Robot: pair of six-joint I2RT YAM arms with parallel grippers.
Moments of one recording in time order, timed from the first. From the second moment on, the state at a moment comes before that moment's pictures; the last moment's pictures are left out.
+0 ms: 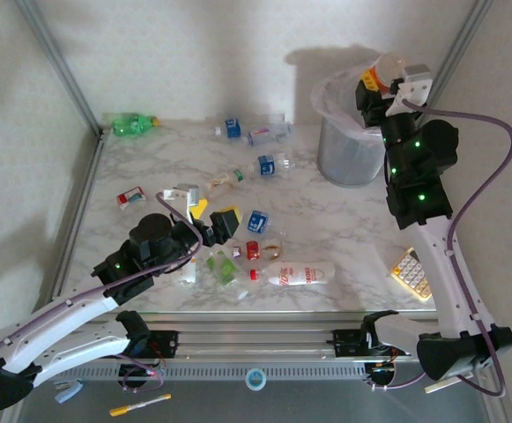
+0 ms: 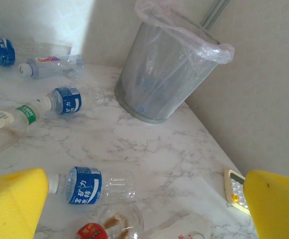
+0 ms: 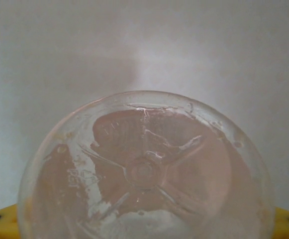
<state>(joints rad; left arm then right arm) -0.81 0.81 0.75 -0.10 -0.19 -0.53 0.25 1.17 1.40 0.17 0.04 -0.14</state>
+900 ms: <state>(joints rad) -0.81 0.84 0.64 -0.12 -0.24 -0.72 0.03 1.83 2.05 -0.60 -0.11 0.09</state>
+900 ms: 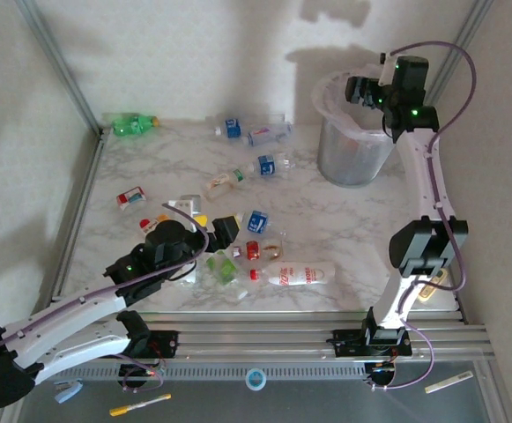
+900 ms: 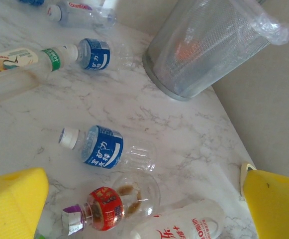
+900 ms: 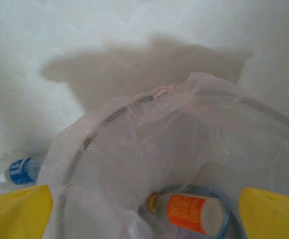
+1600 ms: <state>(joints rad) -0.84 0.99 0.65 -0.45 -0.10 -0.92 0.06 1.39 1.57 -0.69 -0.35 0.20</state>
